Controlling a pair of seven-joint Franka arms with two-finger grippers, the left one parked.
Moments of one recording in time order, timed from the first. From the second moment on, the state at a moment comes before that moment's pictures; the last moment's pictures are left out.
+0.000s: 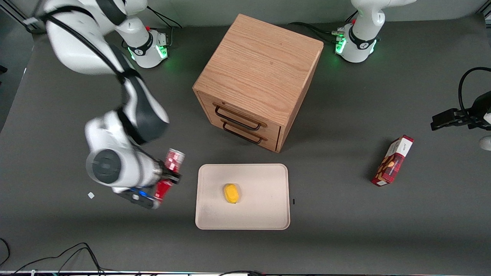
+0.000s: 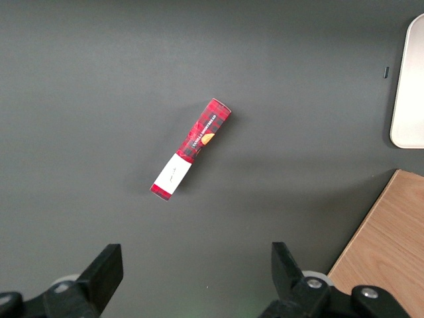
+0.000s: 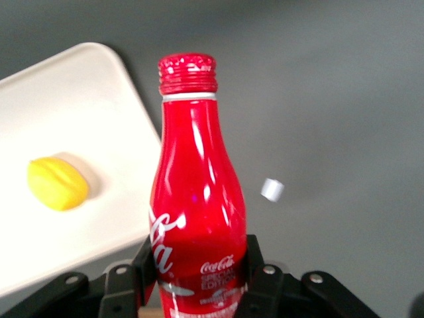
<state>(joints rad) 0.25 0.85 0.20 -0.99 -0.11 1.70 0.79</state>
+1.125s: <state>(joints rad) 0.30 1.11 0.18 -0.92 -0.12 2.02 0.51</state>
